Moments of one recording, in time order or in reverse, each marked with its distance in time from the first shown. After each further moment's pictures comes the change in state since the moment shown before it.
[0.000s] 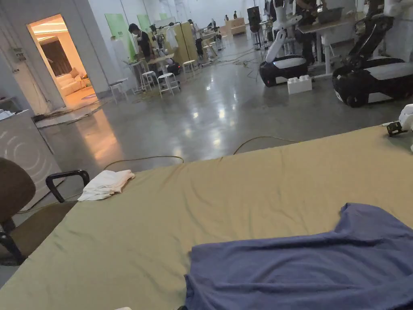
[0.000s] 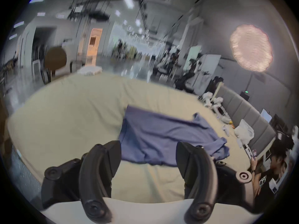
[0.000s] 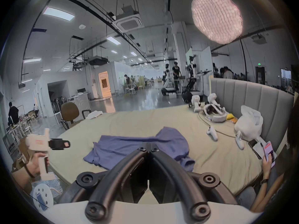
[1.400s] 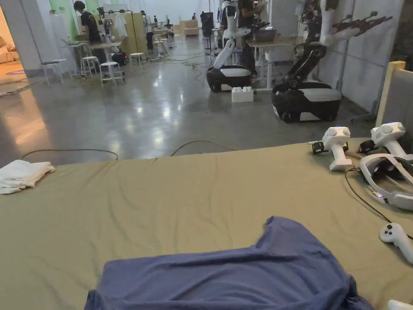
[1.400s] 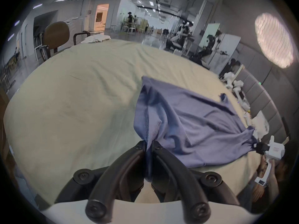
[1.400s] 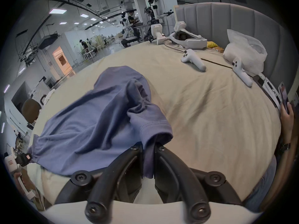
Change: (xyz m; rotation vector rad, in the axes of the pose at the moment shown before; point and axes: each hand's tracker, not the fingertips) left arm -0.039 -0.010 -0.082 -0.194 0.099 0.032; right arm 0.144 -0.123 -0.209 -0.494 -0.312 -0.258
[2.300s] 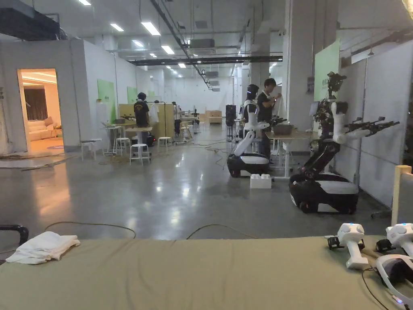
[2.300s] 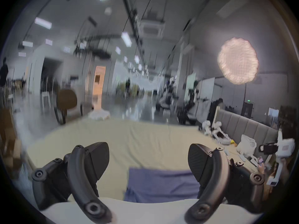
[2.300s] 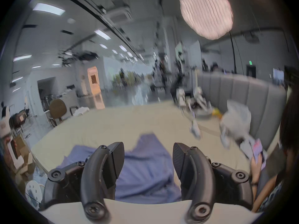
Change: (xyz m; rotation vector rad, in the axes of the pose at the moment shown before) left arm 0.080 -0.032 0.277 0.708 -0.022 -0.178; right arm -0.019 -0.015 0.263 0.531 0.216 0.262
